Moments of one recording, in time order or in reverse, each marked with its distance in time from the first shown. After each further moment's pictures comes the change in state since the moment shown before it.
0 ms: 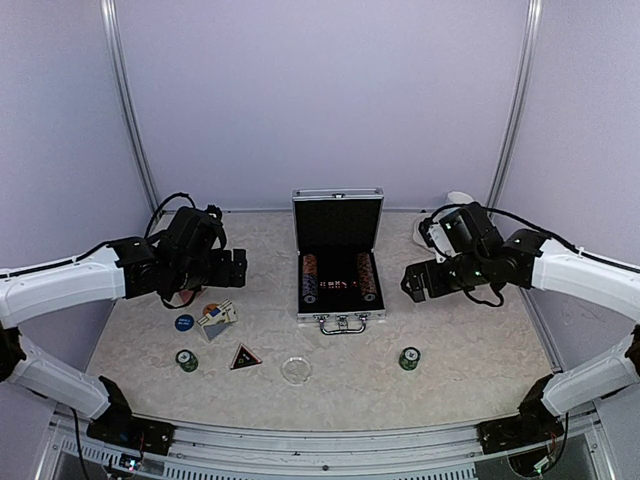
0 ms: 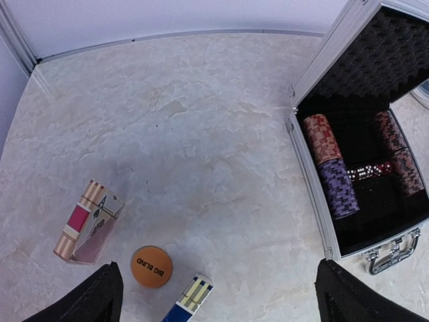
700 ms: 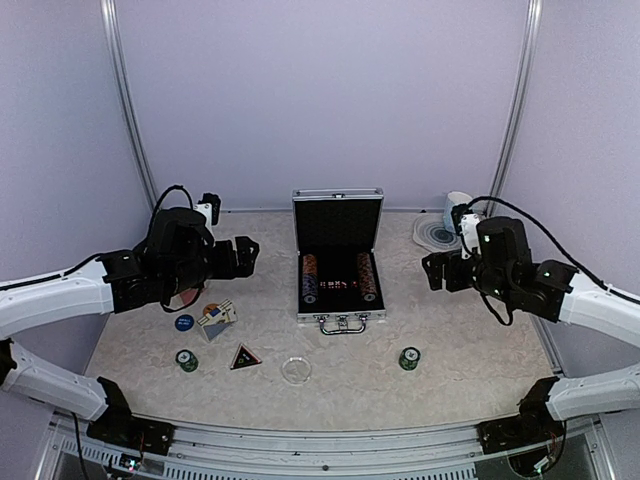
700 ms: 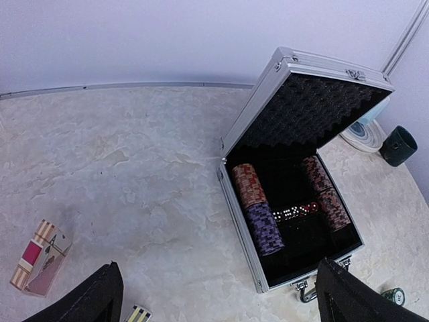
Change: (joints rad) left arm -0.039 -0.095 -0.089 0.281 0.071 0.009; right arm -0.004 -0.232 -0.222 0.298 0.216 -0.064
